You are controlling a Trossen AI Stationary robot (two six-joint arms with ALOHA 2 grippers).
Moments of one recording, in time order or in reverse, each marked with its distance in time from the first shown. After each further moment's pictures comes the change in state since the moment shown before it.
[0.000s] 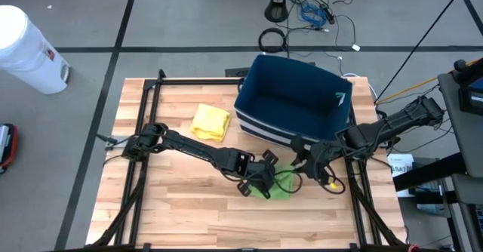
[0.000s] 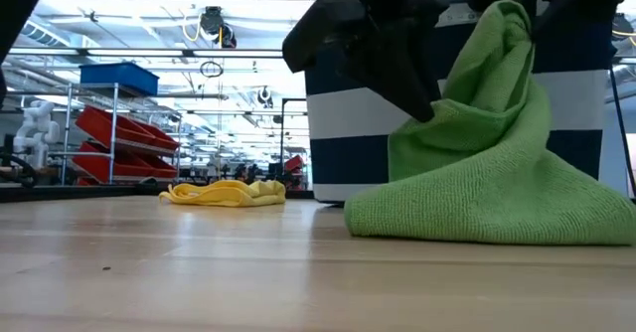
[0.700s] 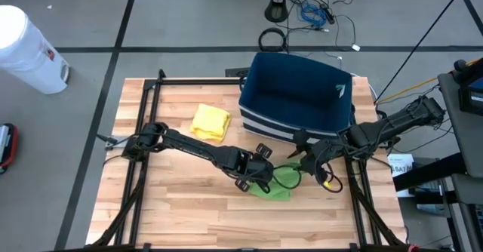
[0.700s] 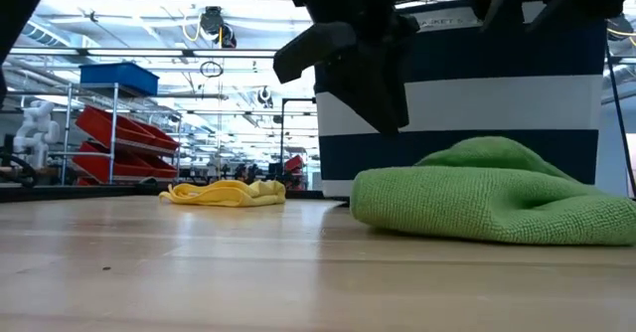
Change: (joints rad) left arm 0.005 -0.001 0.000 -0.114 -0.116 -0.143; right arm 0.000 -0.024 0.002 -0.016 0.101 0.177
